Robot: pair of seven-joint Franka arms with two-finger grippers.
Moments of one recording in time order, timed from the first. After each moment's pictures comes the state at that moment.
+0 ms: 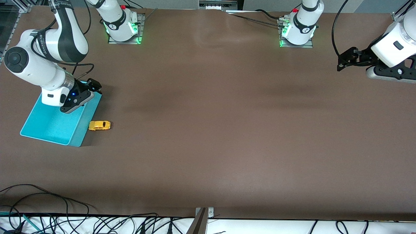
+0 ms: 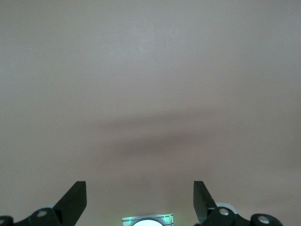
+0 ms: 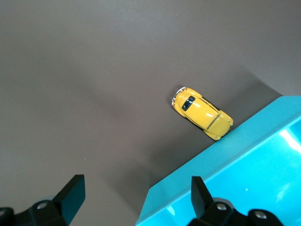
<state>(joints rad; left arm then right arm) 0.00 0.00 -0.08 -1.55 -0.03 1.42 0.01 0.05 0.06 -0.04 -2.20 0.03 2.18 -0.71</state>
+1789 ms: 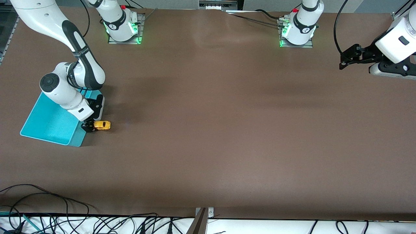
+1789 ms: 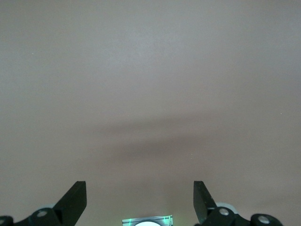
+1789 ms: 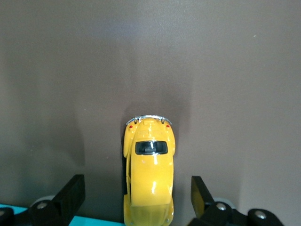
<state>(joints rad) 0.00 0.00 -0.09 -1.52 -0.03 1.41 0.01 -0.01 0.41 -0.04 -2.23 0.03 2.78 -1.71</state>
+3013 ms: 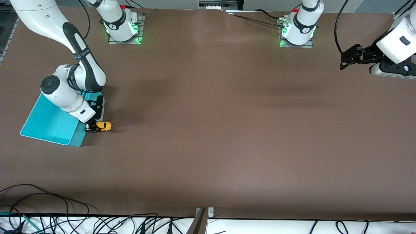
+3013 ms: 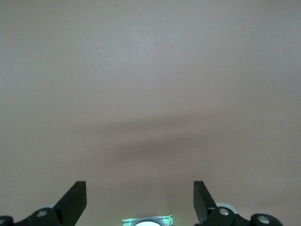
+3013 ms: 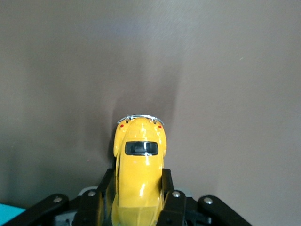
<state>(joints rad) 0.00 0.00 -0.08 -1.52 -0.03 1.41 0.01 -0.01 0.41 -0.01 -2.19 0.03 2.77 -1.79</state>
